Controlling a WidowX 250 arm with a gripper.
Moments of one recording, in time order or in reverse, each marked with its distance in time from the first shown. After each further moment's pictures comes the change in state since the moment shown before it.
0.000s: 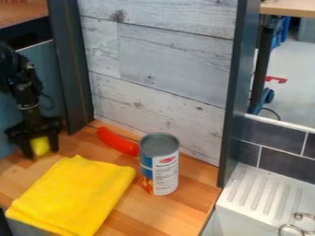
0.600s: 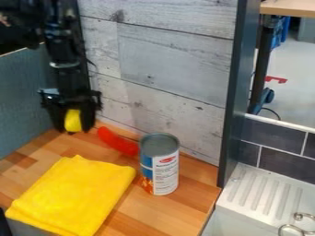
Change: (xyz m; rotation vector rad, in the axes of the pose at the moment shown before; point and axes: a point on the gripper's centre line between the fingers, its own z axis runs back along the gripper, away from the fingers) arm -0.099 -0.076 0.087 -0.006 0.125 -0.630
